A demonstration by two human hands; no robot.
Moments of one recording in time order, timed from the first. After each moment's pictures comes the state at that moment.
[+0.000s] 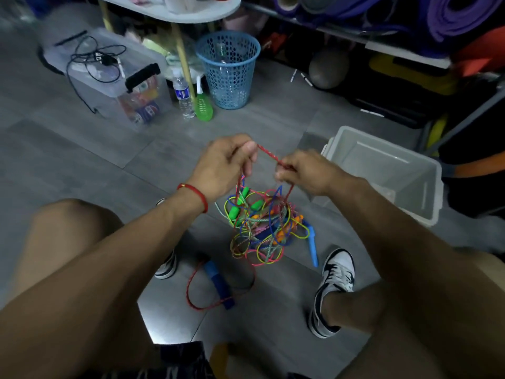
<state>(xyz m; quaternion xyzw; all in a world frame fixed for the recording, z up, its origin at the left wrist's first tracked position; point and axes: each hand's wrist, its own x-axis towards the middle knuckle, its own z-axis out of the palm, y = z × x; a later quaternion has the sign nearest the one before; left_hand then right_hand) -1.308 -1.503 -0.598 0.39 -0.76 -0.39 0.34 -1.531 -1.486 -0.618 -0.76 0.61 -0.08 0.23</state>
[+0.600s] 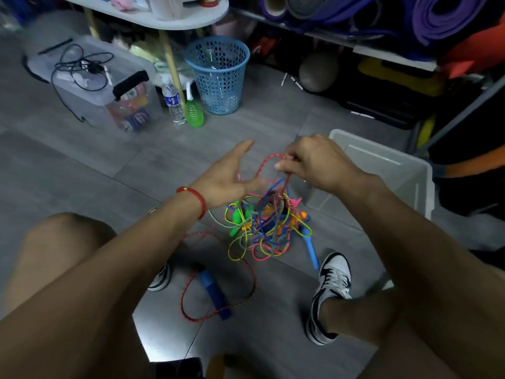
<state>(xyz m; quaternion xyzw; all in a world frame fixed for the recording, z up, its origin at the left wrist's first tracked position) -1.325 -1.519 -0.620 0.44 -0.79 -0.39 0.15 -1.544 -1.487 -0.581 -0.76 0.64 -0.10 0.08</state>
